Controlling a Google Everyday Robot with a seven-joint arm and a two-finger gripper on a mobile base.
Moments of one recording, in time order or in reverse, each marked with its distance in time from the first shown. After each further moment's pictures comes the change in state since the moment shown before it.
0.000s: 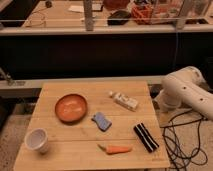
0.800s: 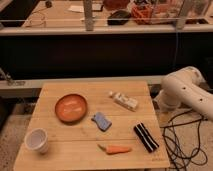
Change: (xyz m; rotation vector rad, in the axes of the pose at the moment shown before) arm -0.007 0.000 0.000 0.006 0.009 -0.014
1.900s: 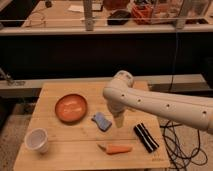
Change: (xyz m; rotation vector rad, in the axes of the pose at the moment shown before) arm -0.230 0.002 0.035 0.015 -0.067 -0.384
